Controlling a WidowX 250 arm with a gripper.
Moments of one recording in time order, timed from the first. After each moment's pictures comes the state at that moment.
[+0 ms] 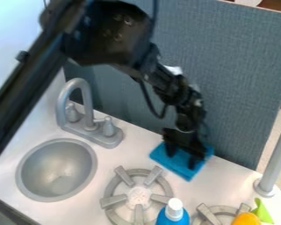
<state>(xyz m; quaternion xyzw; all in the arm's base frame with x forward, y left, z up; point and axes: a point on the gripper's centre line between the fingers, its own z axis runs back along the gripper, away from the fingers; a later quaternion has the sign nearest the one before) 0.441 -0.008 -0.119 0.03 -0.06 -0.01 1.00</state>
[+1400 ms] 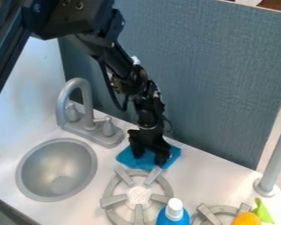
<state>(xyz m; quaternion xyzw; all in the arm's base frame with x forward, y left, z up) 0.398 -0.043 -0.115 -0.04 -0.02 -0.08 1.00</state>
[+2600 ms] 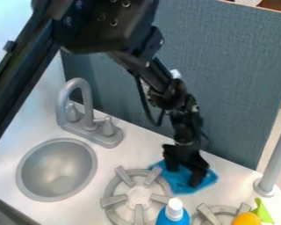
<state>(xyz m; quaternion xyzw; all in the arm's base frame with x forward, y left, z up) 0.380 -0.138 -0.113 -0.08 -0.02 -0.15 0.99</state>
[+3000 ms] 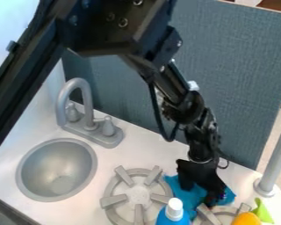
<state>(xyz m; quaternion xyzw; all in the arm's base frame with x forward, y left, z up) 0.357 -0.163 -0.111 -0.08 -0.02 -0.18 0.98</state>
